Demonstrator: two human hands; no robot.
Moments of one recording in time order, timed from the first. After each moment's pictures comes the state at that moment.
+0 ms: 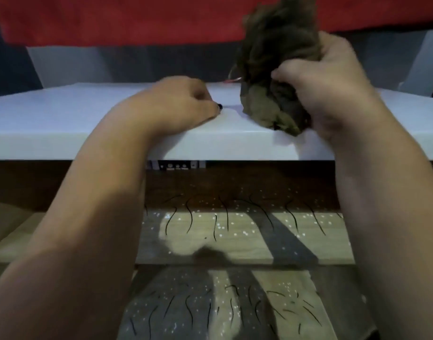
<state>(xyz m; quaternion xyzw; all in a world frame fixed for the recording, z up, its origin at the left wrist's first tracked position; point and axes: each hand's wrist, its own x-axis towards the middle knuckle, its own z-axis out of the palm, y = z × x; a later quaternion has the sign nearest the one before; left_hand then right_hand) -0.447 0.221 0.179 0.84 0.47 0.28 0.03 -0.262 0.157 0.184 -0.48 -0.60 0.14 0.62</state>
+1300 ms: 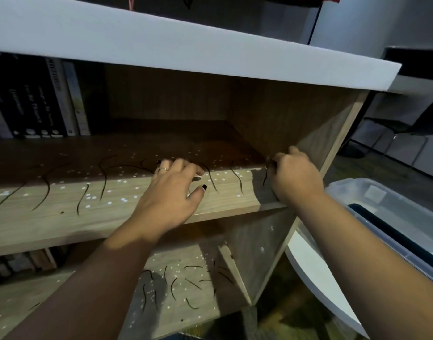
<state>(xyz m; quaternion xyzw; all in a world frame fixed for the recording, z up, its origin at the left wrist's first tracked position) -0.267 0.196 -0.076 0.88 0.36 0.28 0.09 -0.043 0.100 -0.032 -0.83 -0.50 -0.18 0.14</state>
